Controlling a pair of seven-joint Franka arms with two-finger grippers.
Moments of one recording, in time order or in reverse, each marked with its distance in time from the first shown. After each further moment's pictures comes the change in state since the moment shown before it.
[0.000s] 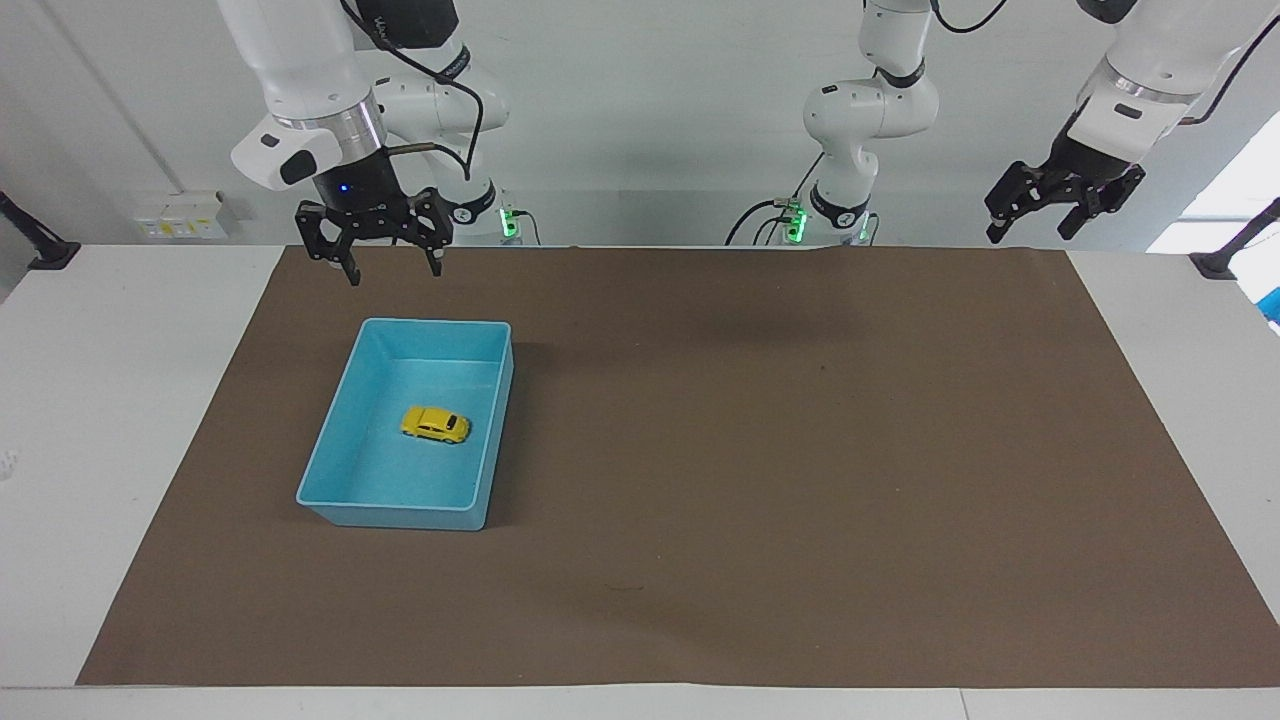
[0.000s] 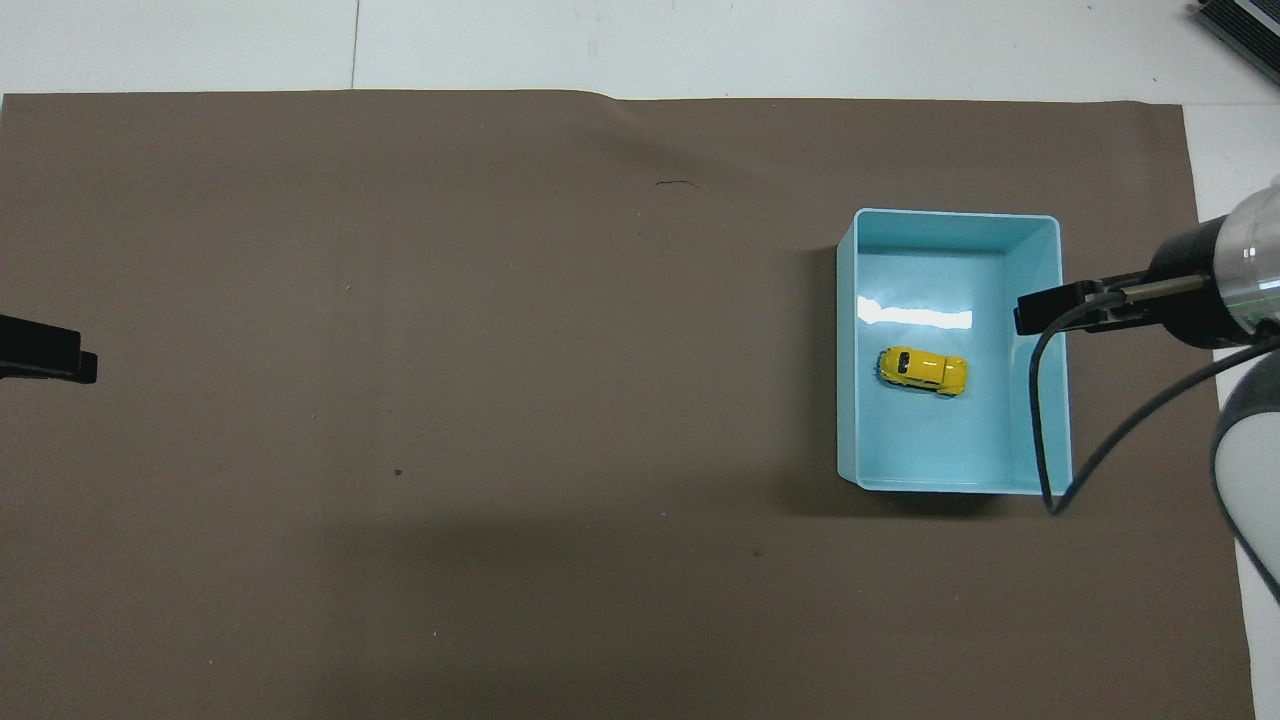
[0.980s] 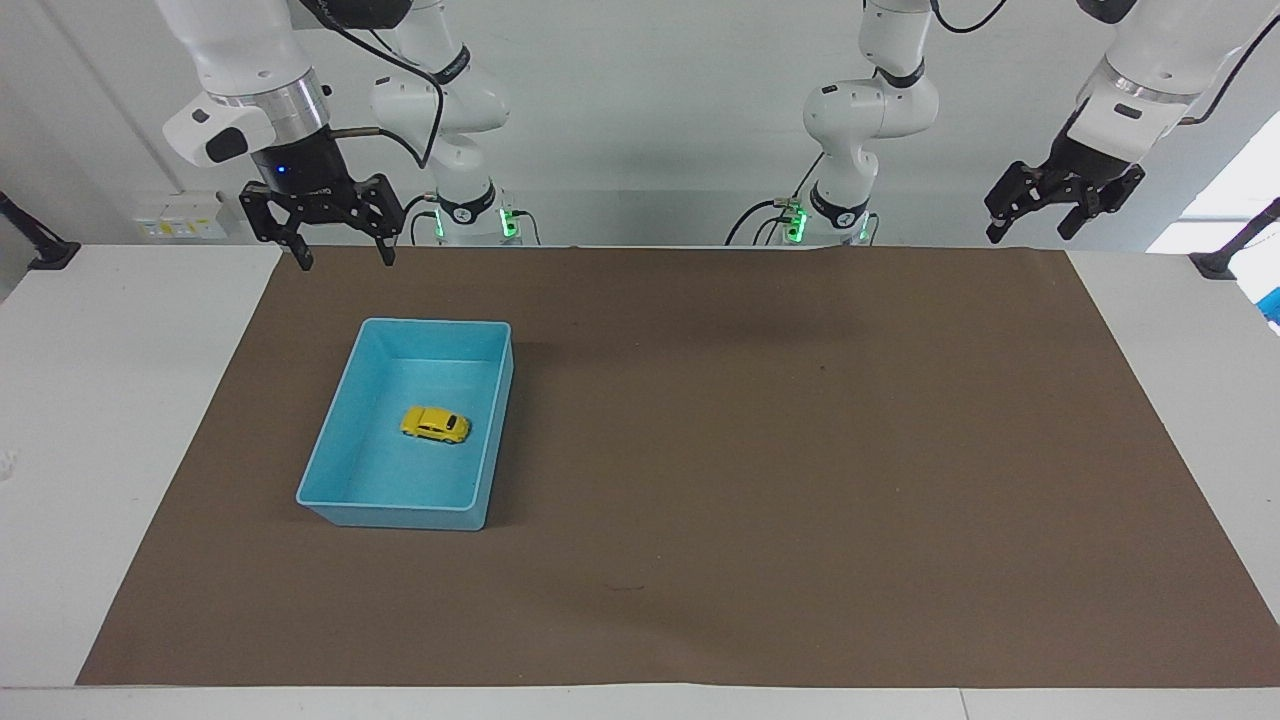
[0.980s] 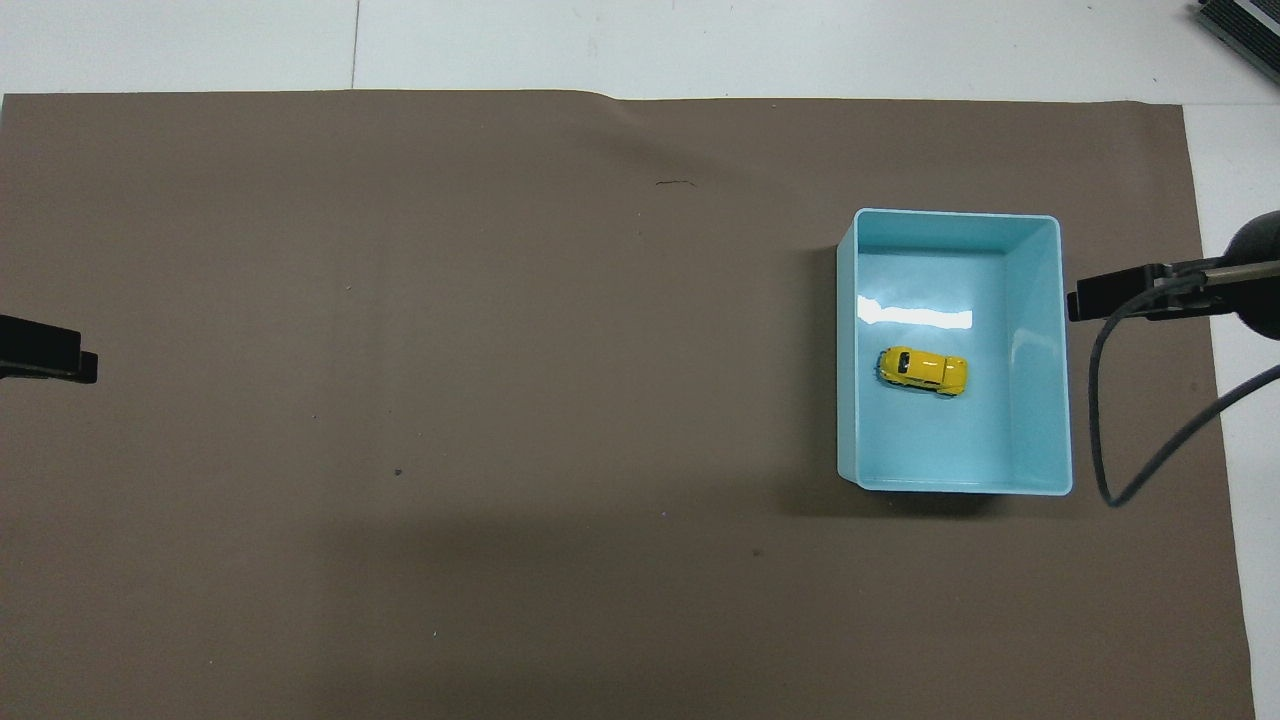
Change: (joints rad) left arm 0.000 0.000 0.000 0.000 0.000 0.000 0.000; right arm 0.001 -0.002 -0.043 0.043 0.001 -0.019 0.000
